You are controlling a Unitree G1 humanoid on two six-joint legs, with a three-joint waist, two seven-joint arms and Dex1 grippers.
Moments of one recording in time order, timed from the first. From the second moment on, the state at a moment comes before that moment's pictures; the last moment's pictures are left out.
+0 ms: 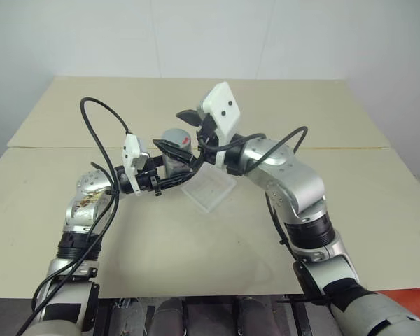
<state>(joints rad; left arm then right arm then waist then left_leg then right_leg) -0.57 0.52 0.03 0.23 -0.48 0.15 -1.18 -0.87 -0.16 0.23 -0.19 0.31 0.67 0.52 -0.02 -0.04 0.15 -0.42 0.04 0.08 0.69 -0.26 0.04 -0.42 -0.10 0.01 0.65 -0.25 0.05</state>
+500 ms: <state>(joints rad) -0.57 0.52 0.06 0.23 -0.48 0.16 -1.18 -0.84 -0.21 0.23 -0.26 0.33 0.71 0.55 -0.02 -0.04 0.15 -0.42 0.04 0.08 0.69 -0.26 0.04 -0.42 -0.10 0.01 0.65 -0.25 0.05</state>
